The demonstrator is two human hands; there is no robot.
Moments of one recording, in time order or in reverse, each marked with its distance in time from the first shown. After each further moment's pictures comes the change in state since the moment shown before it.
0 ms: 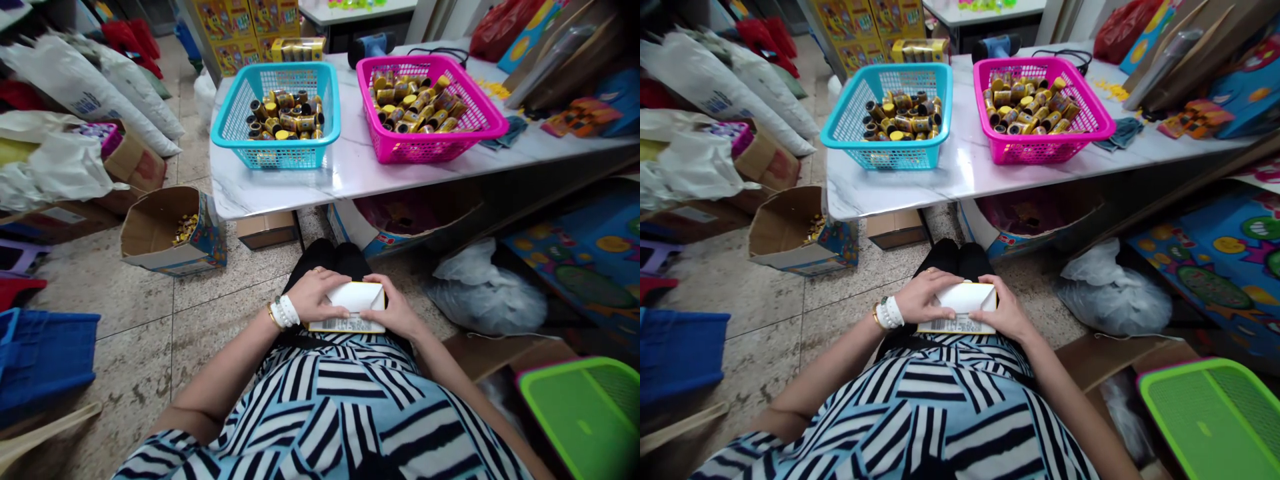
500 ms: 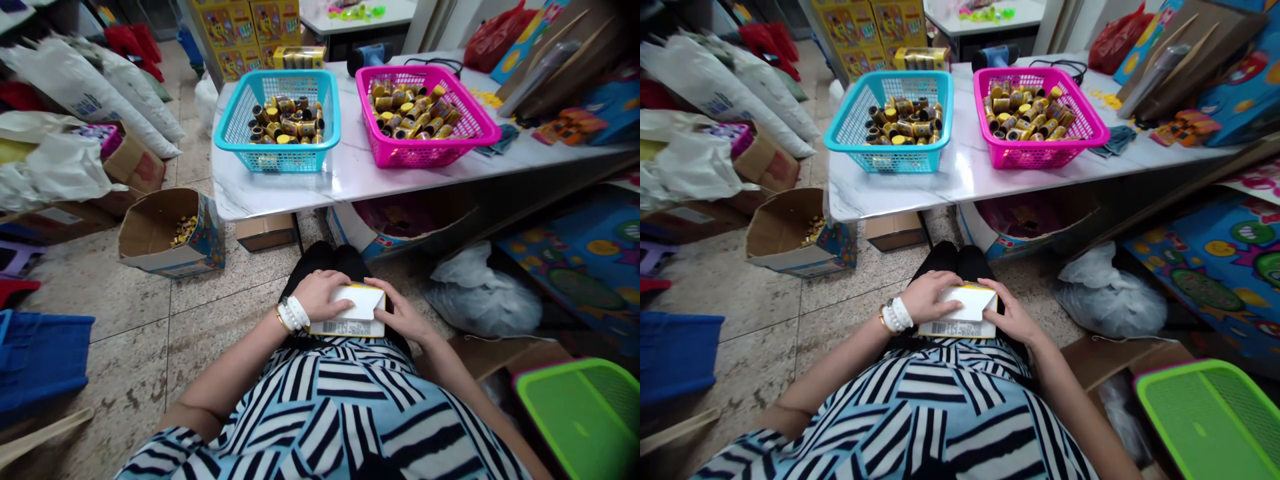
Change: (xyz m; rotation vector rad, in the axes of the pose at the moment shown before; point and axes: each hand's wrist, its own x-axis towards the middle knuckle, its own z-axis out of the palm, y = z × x) left_hand 0.007 0.017 0.000 -0.055 0.043 -0.170; right_hand -0.005 0.015 -0.014 0.131 -0.136 -0.104
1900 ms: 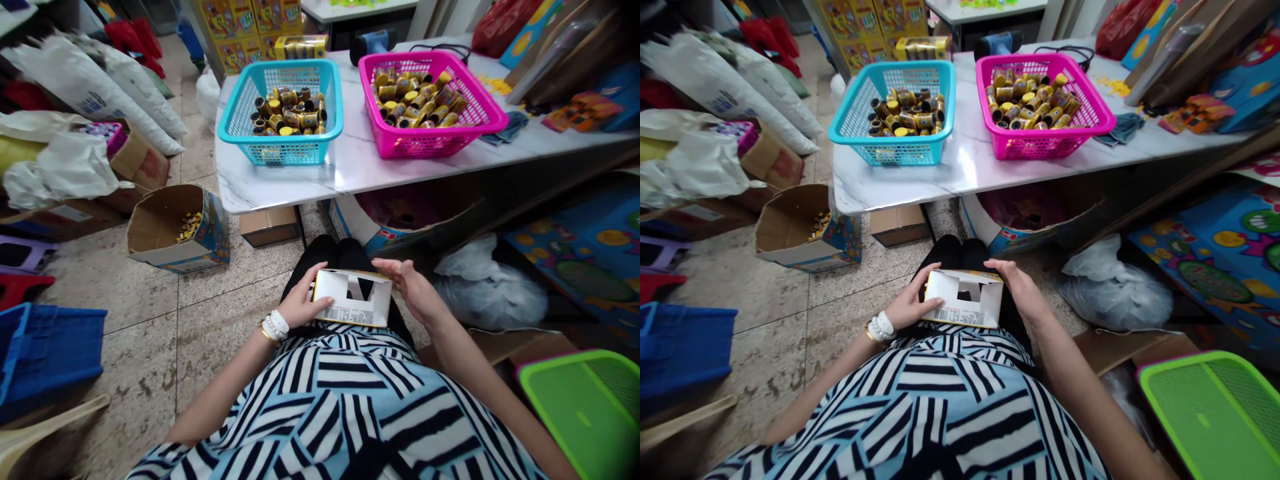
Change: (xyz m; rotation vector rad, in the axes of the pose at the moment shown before) left_hand -0.054 -0.017 0.019 -0.619 0.189 -0.249; right_hand 0.012 -0.037 -0.010 0.275 0.219 0.129
